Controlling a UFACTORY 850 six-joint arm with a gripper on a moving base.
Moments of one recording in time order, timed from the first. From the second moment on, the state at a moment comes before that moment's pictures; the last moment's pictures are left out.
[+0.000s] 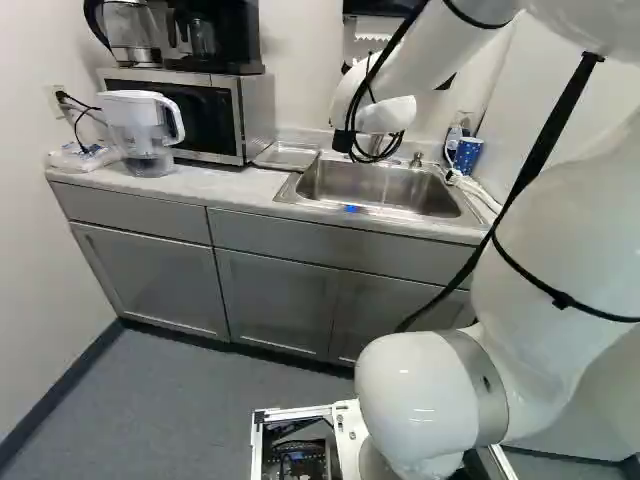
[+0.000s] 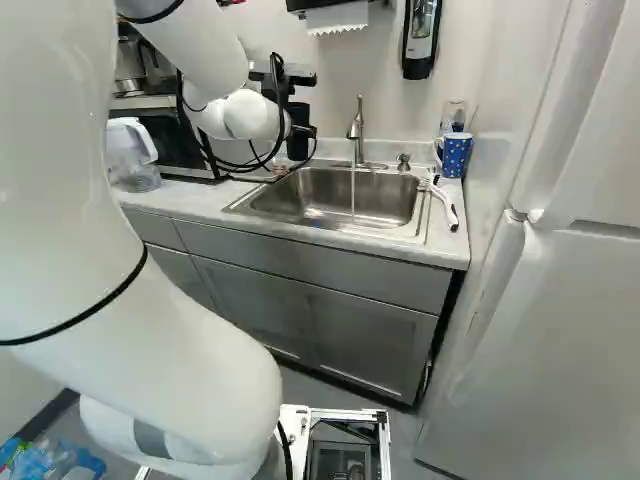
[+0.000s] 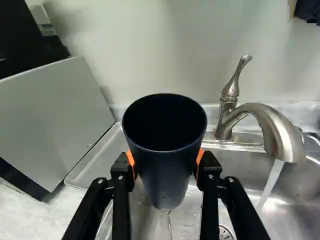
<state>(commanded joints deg) -0.8 3.5 -49.0 0.0 22.3 8.2</state>
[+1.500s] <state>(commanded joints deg) 3.9 -4.8 -57.5 0.0 22.3 3.2</state>
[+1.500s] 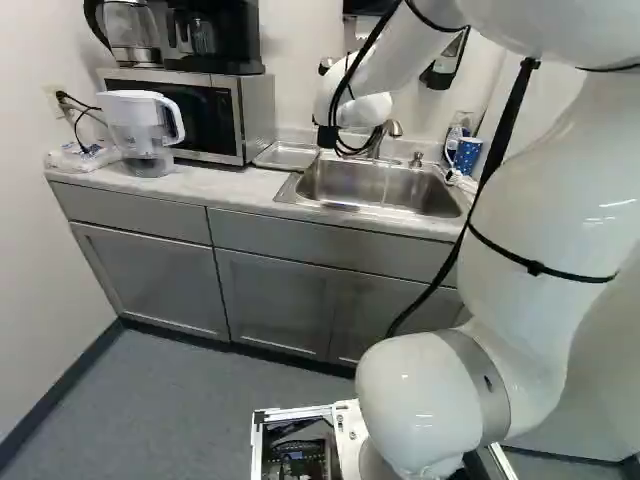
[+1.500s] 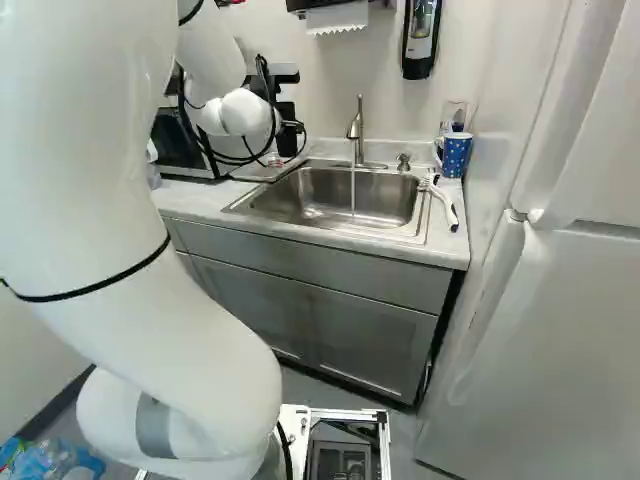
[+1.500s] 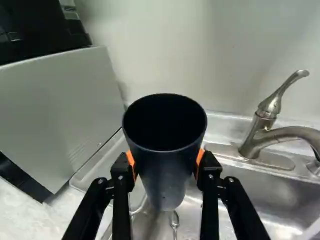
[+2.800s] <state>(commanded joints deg) 9.3 -23.5 -73.2 0.0 22.3 3.2</state>
